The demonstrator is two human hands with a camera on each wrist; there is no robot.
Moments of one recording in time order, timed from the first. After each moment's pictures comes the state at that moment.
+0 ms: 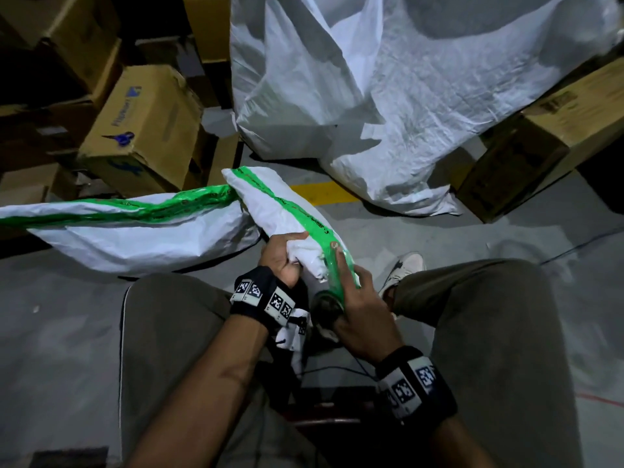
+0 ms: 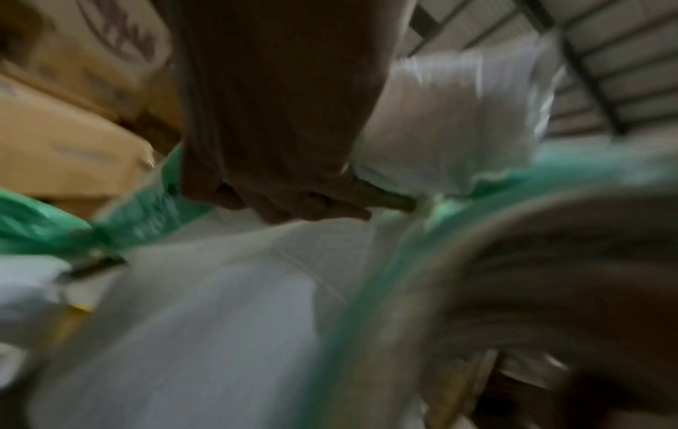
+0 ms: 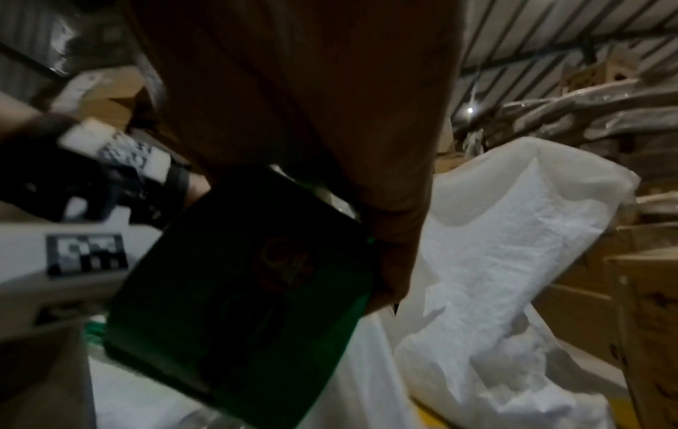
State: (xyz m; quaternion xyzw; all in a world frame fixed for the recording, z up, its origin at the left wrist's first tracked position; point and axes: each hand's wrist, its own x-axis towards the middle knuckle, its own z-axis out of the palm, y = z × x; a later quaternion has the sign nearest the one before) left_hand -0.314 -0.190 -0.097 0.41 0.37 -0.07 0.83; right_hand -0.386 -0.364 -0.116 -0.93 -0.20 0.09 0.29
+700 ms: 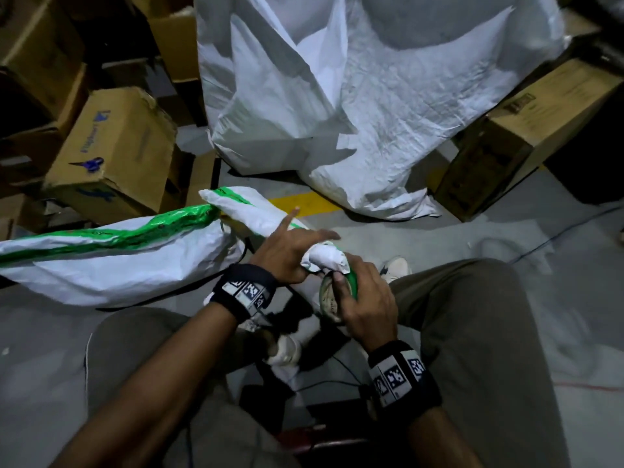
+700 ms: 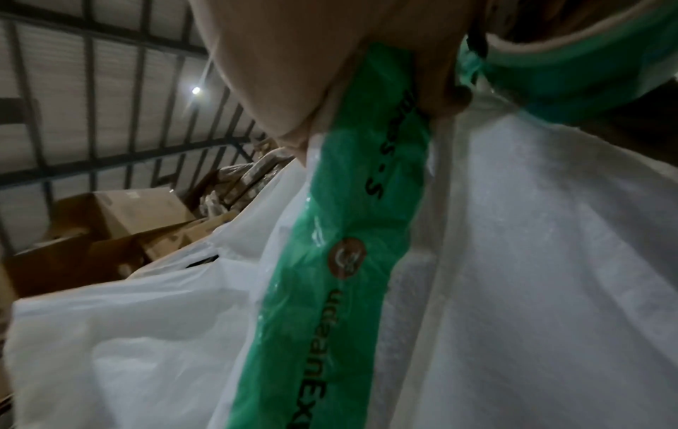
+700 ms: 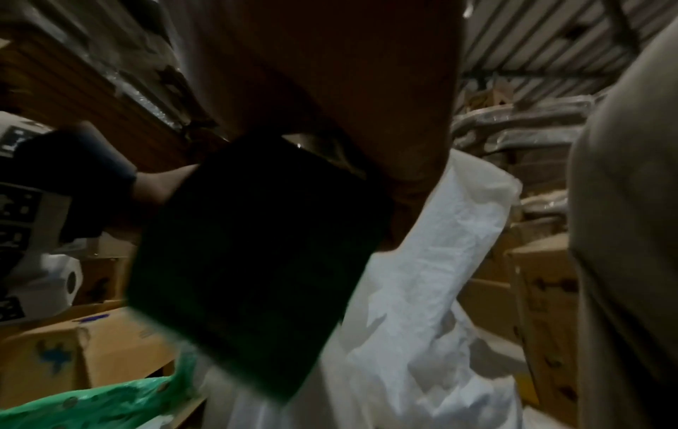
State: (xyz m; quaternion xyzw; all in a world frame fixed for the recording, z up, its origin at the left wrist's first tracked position) left_hand -0.275 -0.180 -0.089 0.94 -0.31 -0.01 0.16; right_hand -0.355 -0.370 -0.115 -0.91 -0.05 -0.04 0.42
